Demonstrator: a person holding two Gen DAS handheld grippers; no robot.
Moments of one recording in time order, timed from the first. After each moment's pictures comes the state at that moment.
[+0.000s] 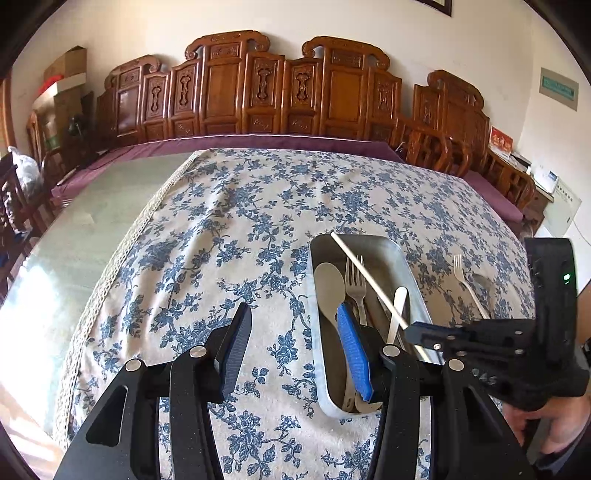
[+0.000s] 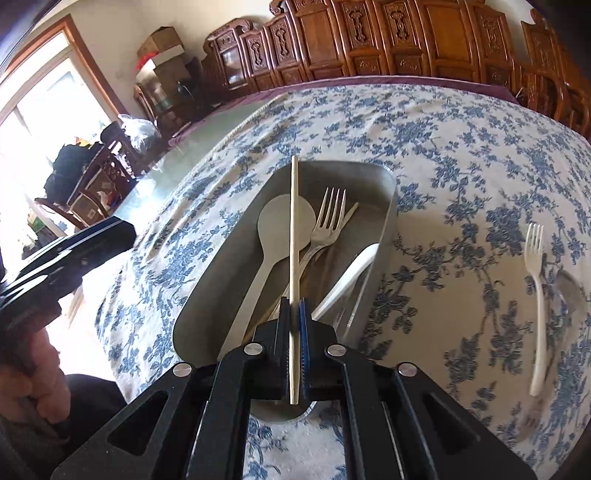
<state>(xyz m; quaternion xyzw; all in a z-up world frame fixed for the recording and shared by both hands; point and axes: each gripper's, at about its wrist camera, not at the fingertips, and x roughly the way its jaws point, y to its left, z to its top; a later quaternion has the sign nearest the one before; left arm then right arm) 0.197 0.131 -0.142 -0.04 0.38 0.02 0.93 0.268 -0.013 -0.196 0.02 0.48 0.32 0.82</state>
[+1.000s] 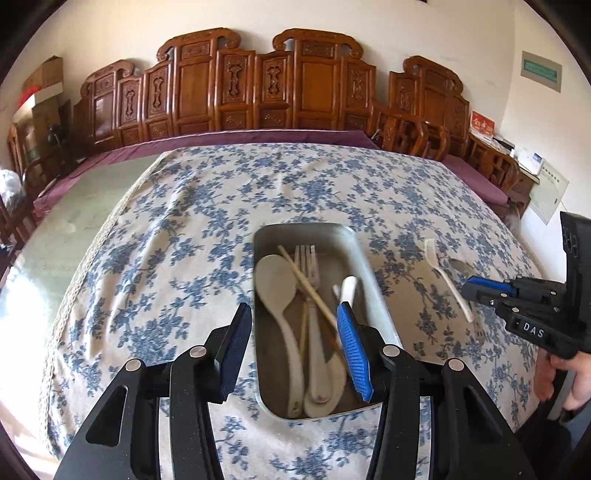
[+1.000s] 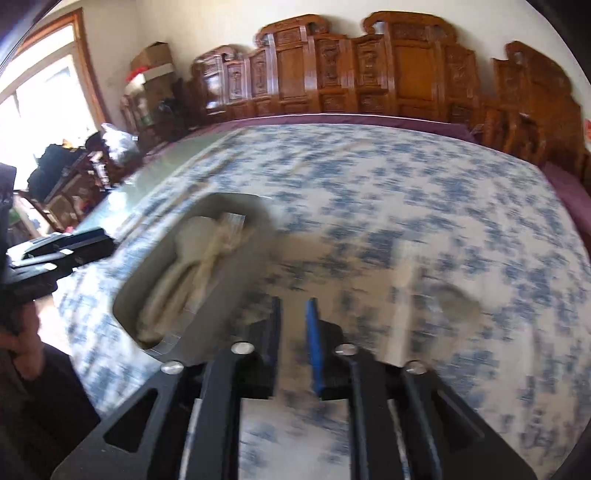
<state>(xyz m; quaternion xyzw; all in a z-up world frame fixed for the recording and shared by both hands) 0.206 0.077 -0.152 -0.02 0.38 -0.02 0.92 0.270 -0.151 -0.179 -0.02 0.41 0.26 0.88</state>
